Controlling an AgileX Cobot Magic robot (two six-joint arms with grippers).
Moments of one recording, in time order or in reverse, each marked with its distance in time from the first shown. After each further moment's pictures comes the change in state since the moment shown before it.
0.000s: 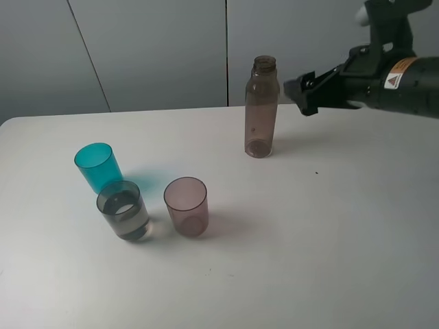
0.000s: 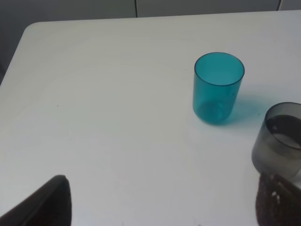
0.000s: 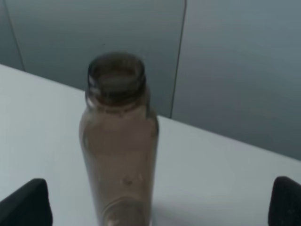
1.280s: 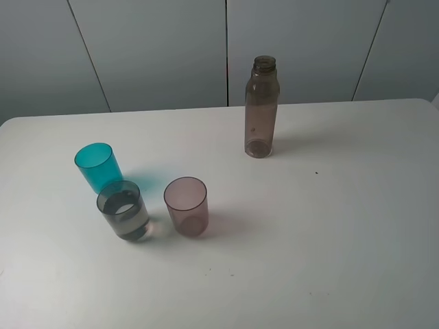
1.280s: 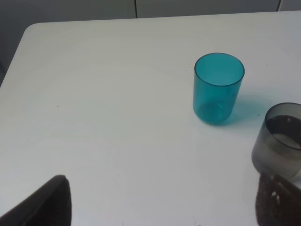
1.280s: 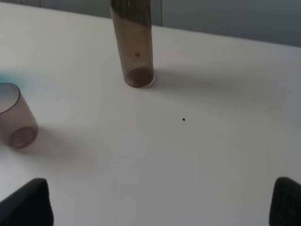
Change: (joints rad) left arm 0.000 0.000 0.000 0.000 0.000 0.000; right arm 0.000 -1.248 0.027 0.253 1.335 -0.152
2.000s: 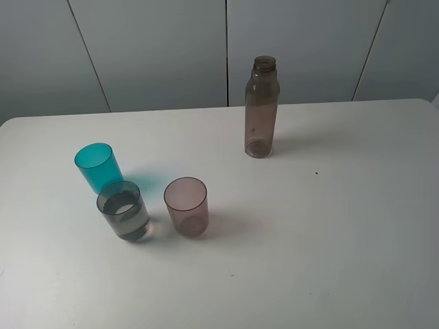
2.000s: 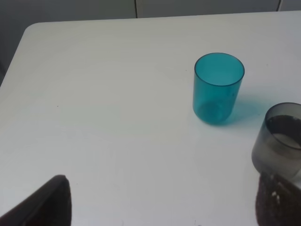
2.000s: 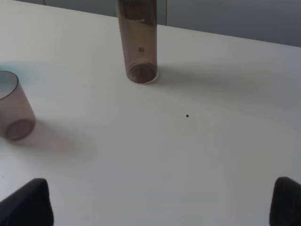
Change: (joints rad) left arm 0.000 0.000 0.000 0.000 0.000 0.000; right arm -0.002 -0.092 0.111 0.017 -0.027 -0.018
